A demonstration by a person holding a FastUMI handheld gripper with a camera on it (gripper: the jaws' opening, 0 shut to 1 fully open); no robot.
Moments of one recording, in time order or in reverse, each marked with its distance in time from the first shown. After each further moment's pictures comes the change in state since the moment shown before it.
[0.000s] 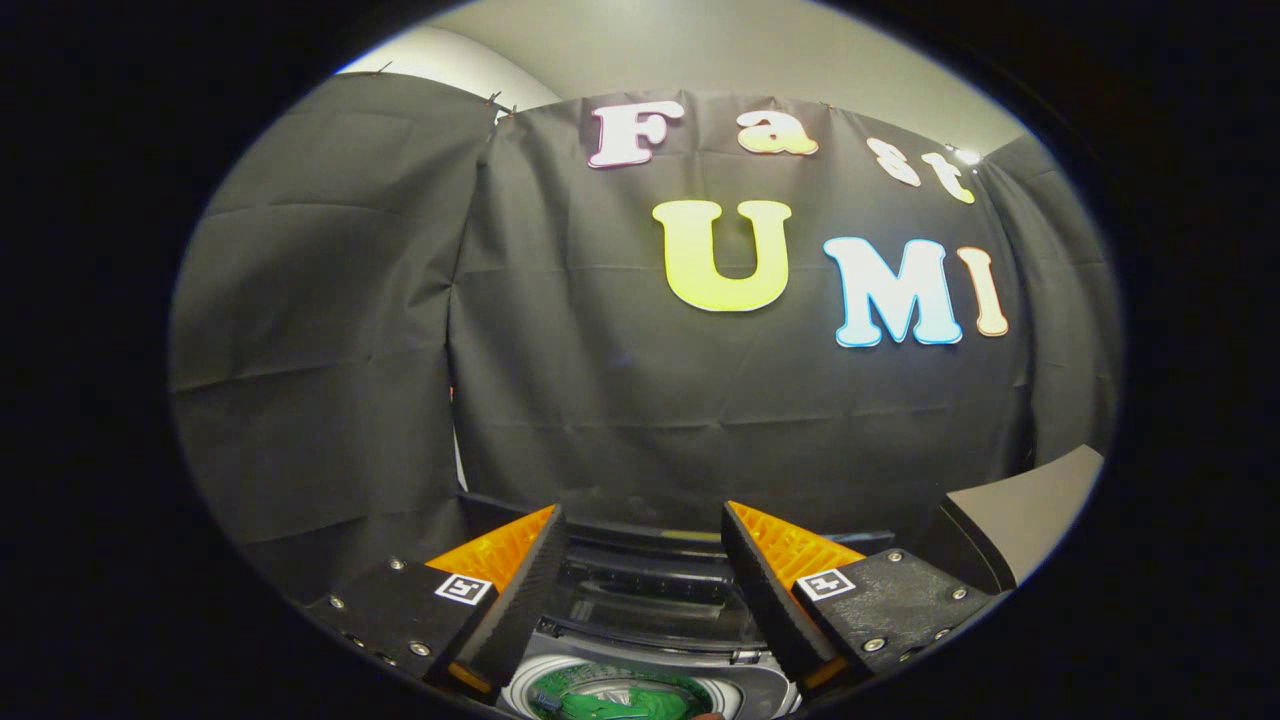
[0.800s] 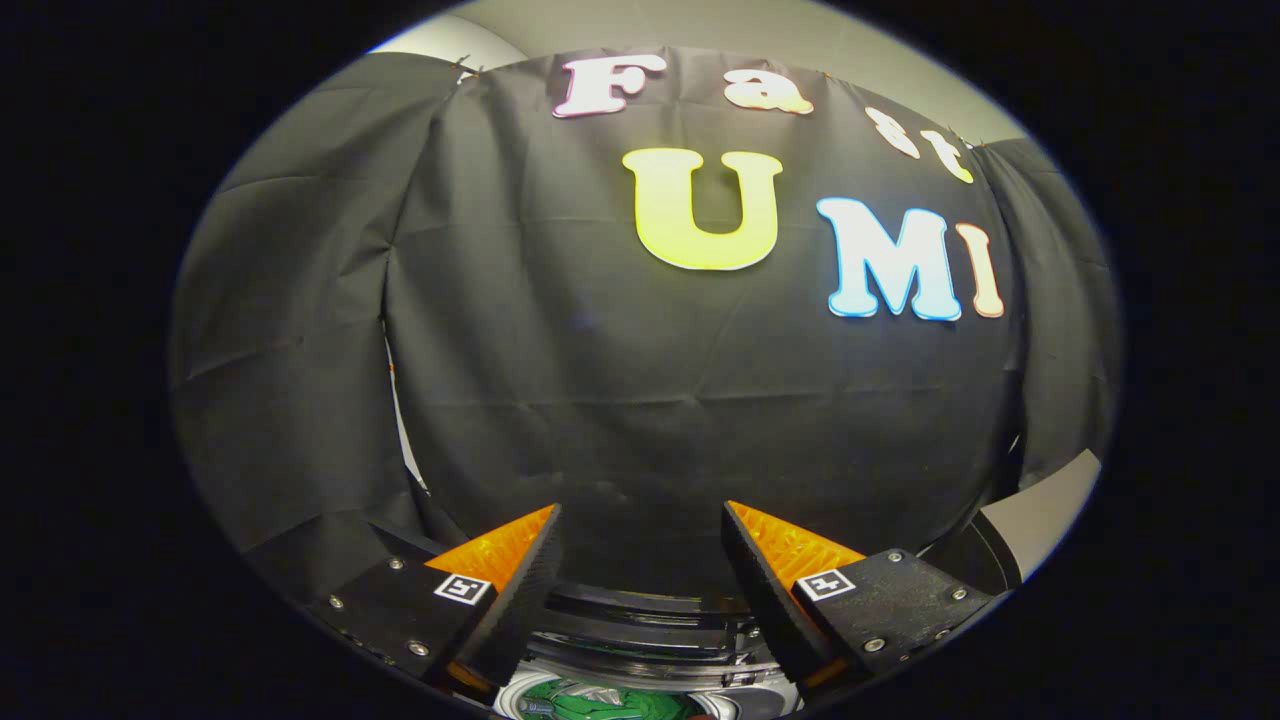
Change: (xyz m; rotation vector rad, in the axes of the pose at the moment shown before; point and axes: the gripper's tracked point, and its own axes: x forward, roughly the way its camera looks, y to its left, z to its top) arm 0.084 -0.020 -0.023 0.021 0.162 -0.107
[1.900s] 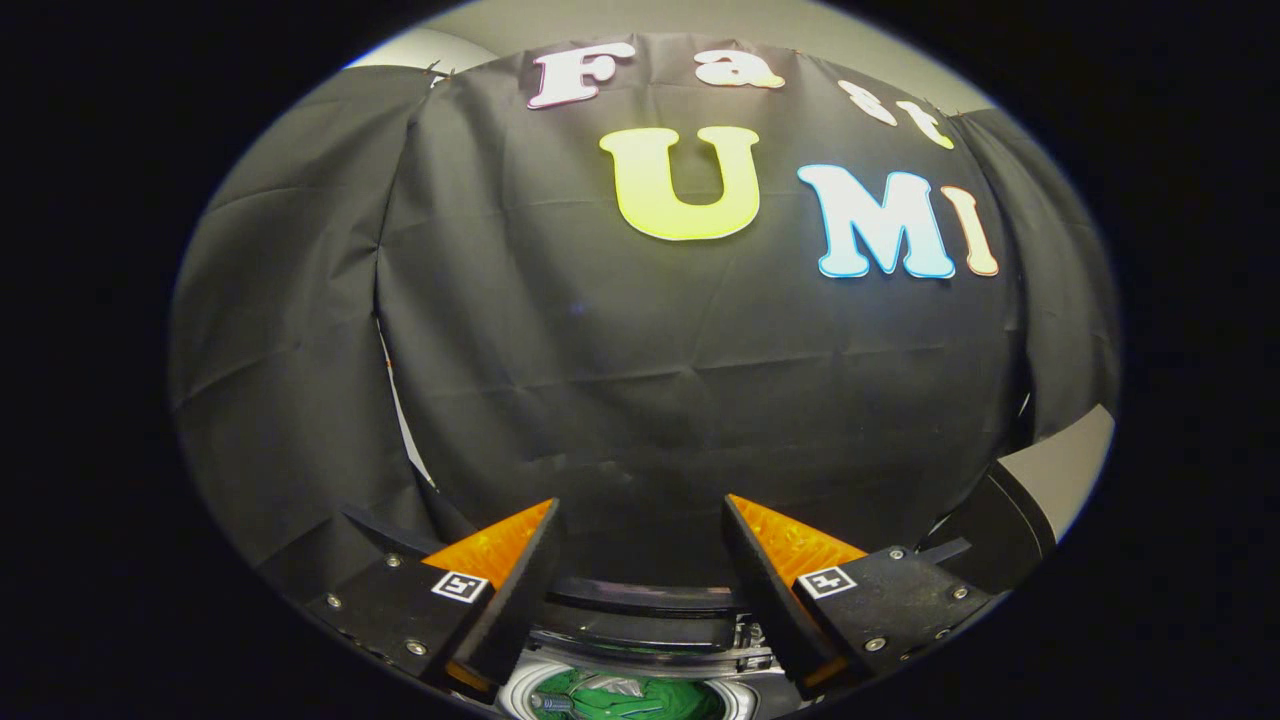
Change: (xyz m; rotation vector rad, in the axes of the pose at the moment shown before) arm -0.011 -0.002 -0.029 0.056 0.014 0.030
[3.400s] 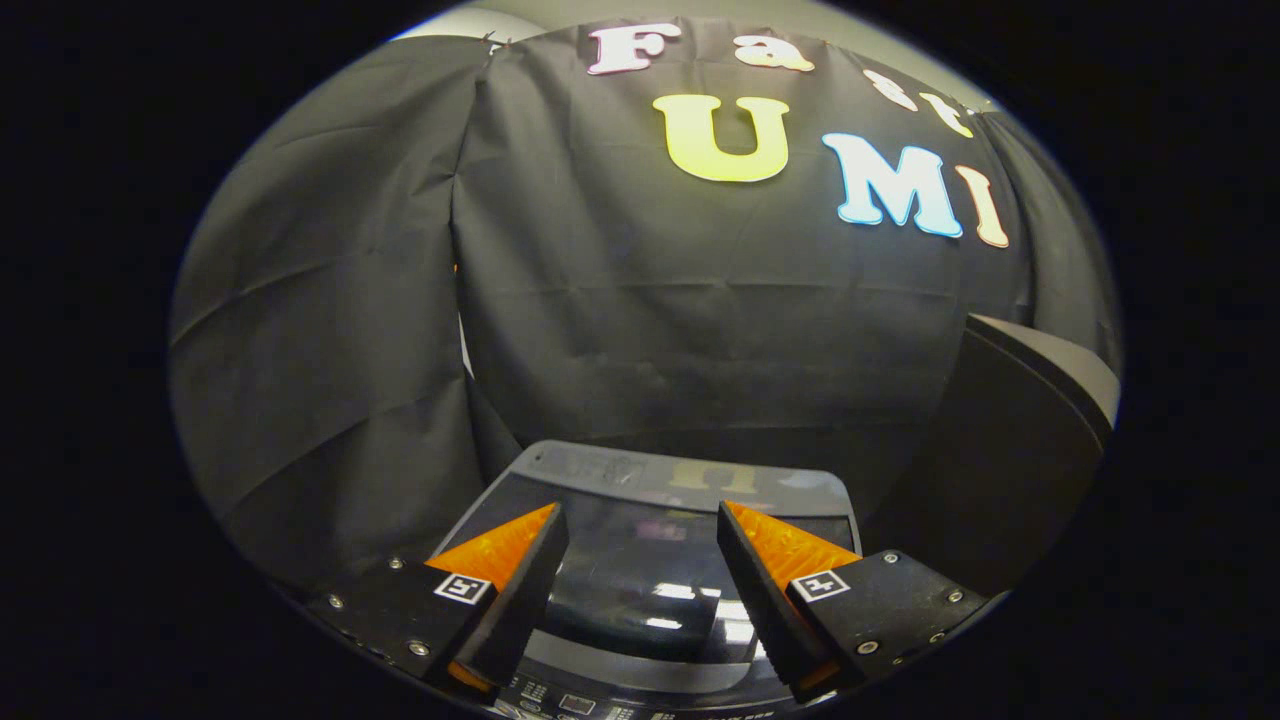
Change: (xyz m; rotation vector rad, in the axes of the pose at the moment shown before) arm -0.102 0.023 -0.152 -0.090 0.144 0.084
